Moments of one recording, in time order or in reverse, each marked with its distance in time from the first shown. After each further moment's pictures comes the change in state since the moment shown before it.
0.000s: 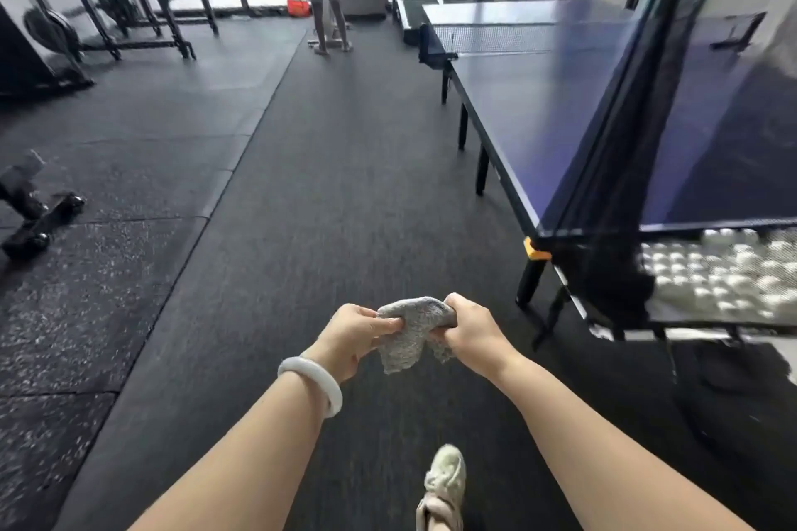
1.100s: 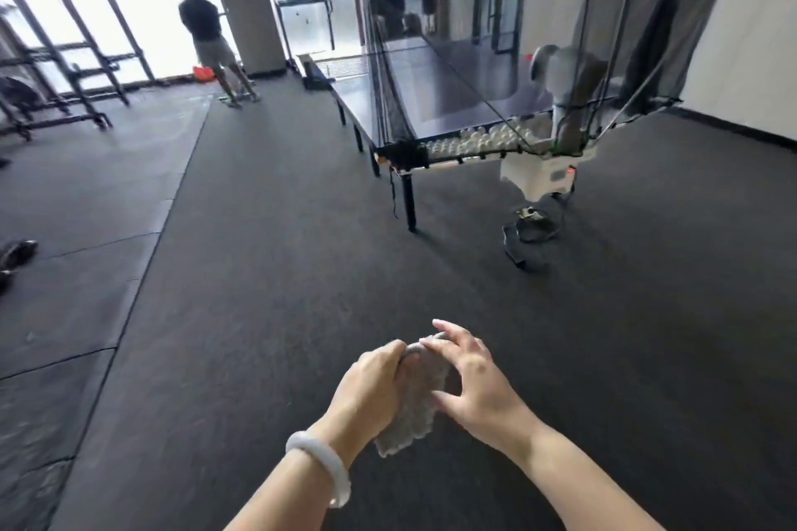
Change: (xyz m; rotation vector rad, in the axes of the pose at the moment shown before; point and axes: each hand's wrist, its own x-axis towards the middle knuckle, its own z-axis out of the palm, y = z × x) left_hand -0.752 -0.350 0.208 1.025 -0.099 0.653; right_hand -0.892 0.122 0.072 -0.110 0.208 -0.156
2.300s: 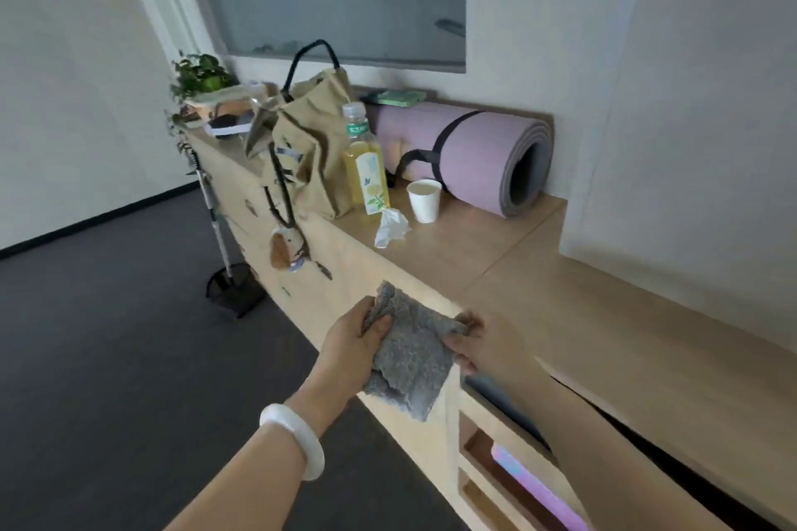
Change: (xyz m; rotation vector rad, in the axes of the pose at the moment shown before) left_hand -0.856 0.651 0.338 -0.439 -1.293 1.289; right_hand -1.189 -0.135 -0.017 0.356 1.888 1.290
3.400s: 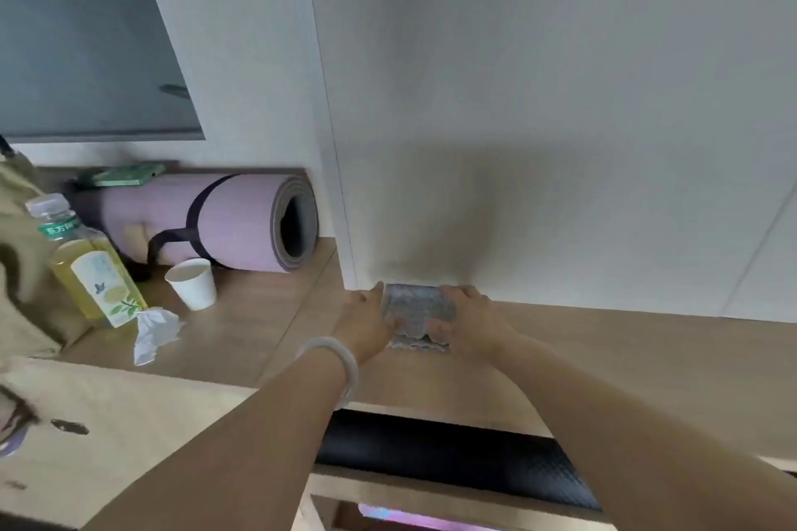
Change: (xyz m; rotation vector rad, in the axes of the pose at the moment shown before) left_hand 0.094 0.131 0.229 0.459 -0.604 0.341; right_hand -0.045 0.058 -0.204 -0.582 0.488 0.253
